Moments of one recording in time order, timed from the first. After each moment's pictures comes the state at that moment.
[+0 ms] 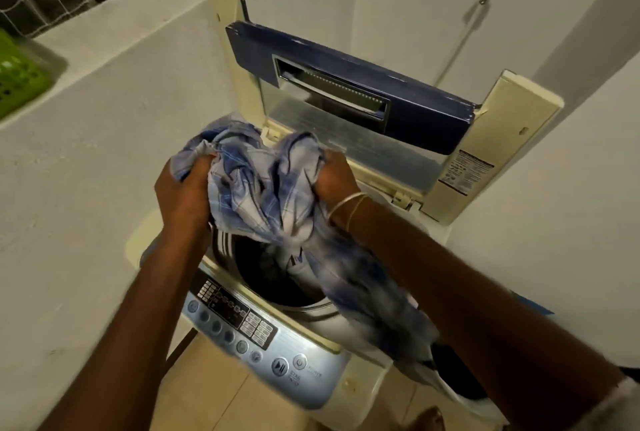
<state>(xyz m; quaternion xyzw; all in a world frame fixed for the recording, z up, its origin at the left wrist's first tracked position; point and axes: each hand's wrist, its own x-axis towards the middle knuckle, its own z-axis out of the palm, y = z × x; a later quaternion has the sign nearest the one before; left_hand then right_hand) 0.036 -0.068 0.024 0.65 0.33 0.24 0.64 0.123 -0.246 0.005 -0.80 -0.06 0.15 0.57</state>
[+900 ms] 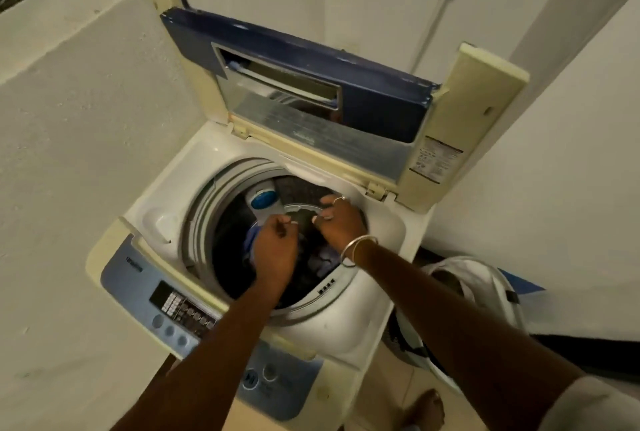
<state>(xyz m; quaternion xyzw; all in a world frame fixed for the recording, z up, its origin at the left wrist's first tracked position) 0.041 -0.200 -0.131 0.82 0.31 0.03 0.48 0.105 -0.328 -0.127 -0.86 0.04 0.19 0.48</state>
